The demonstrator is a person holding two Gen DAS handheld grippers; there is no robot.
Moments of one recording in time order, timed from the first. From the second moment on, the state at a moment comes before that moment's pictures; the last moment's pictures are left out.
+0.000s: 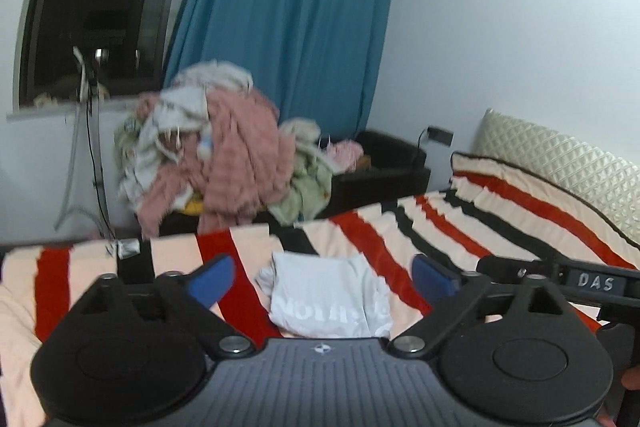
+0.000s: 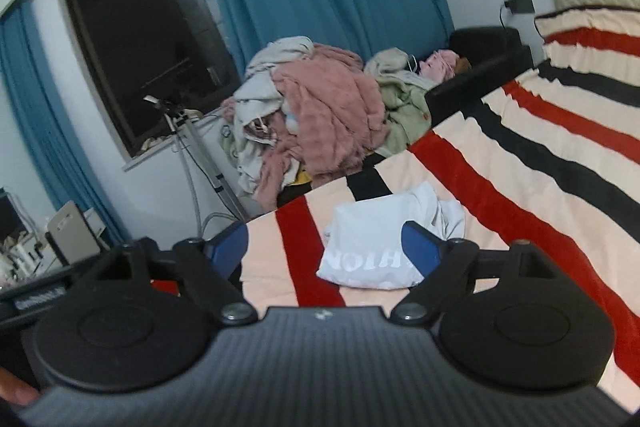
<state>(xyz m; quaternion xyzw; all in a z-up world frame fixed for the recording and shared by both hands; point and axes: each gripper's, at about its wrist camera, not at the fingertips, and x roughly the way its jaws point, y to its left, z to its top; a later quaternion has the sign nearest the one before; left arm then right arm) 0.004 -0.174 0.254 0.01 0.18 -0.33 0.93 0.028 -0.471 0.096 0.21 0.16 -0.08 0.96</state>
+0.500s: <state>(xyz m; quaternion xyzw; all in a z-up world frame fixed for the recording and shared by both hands) -0.109 -0.094 0.192 0.00 0.12 -0.30 0.95 -0.046 -0.413 0.023 0.15 0.11 -0.11 0.98</state>
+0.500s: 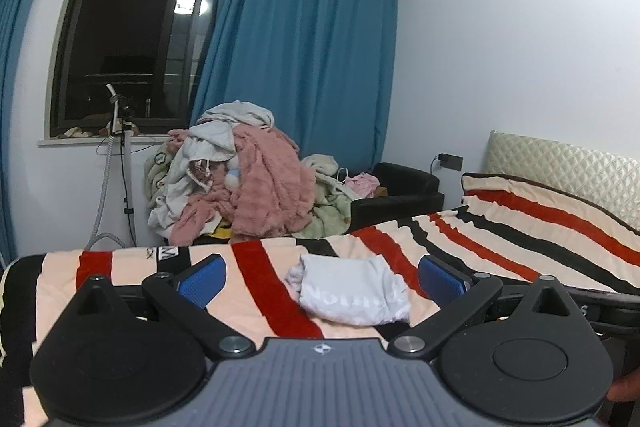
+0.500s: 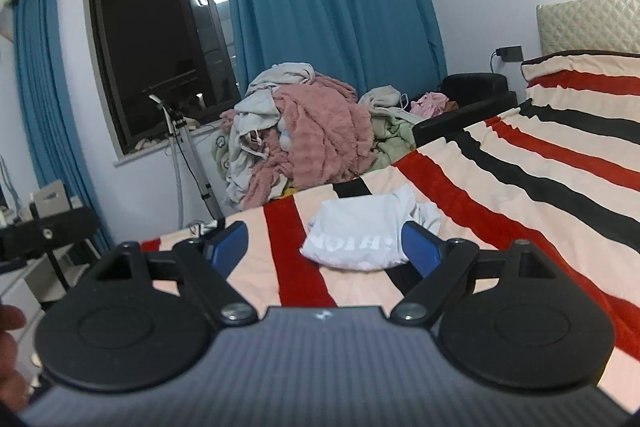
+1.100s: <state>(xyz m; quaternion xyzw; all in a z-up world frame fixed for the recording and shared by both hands) -0.086 -0.091 0.104 0.01 0.17 -0.26 0.95 -0.025 -0.386 -0.045 0.13 0.12 -0.13 0.98</state>
